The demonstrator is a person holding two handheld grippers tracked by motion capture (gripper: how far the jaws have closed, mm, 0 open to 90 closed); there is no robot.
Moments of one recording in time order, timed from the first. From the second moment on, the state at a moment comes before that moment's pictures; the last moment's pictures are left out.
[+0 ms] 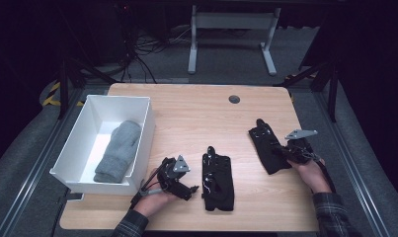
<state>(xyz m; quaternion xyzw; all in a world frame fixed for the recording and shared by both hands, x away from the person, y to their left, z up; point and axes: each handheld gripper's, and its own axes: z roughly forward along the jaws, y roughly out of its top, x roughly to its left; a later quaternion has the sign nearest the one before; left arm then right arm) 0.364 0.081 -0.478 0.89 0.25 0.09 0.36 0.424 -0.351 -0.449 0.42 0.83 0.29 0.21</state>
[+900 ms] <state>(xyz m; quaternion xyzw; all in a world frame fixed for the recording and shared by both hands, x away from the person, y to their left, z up) 0.364 0.081 -0.478 0.89 0.25 0.09 0.36 0.342 -0.297 -0.448 0.33 0.89 0.31 0.12</state>
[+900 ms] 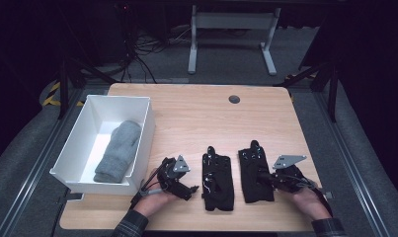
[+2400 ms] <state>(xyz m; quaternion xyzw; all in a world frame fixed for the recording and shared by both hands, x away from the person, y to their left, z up) 0.371 0.044 -0.463 0.88 0.29 0.03 0.37 0.334 -0.295 -0.451 0.31 0.88 0.33 0.11</state>
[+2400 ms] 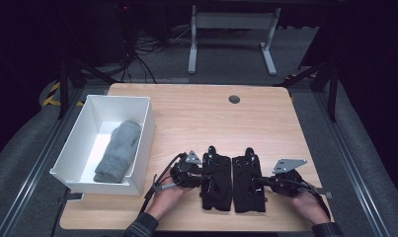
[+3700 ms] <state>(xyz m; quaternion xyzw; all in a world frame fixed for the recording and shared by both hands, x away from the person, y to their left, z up) 0.374 0.062 -0.419 0.84 0.29 -0.09 0.44 0.333 -0.276 -0.453 0.29 0.89 0.34 0.10</state>
